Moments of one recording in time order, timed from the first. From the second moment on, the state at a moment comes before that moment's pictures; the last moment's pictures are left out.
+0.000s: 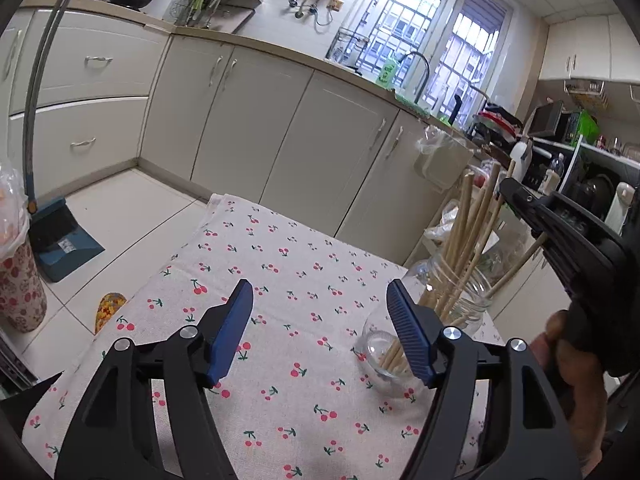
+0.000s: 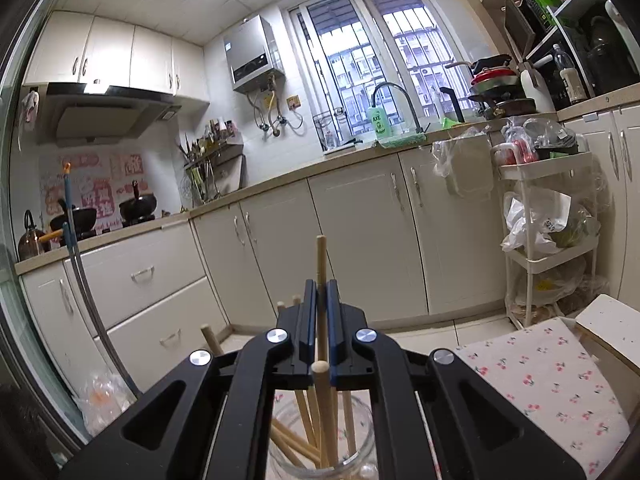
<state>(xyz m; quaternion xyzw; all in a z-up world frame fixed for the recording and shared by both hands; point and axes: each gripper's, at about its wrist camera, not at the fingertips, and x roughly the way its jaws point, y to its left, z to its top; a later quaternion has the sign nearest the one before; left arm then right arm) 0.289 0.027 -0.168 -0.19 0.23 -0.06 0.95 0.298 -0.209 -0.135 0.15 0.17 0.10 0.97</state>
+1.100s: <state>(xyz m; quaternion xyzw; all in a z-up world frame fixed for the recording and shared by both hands) 0.229 -0.002 -0.073 -0.07 0.30 -0.06 0.95 0.178 -0.241 -0.121 0.13 0.38 0.03 0.92</state>
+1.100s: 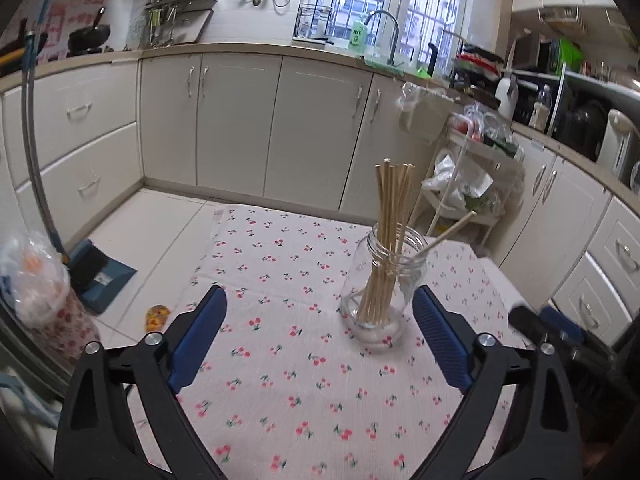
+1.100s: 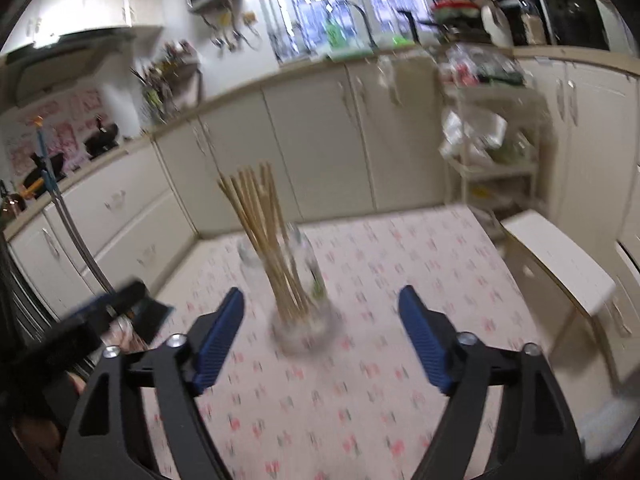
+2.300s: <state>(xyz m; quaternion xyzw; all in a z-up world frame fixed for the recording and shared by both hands) -0.042 0.013 0.052 -0.02 0.34 -0.02 0.94 -0.058 -0.216 0.035 0.15 0.41 0.02 0.90</state>
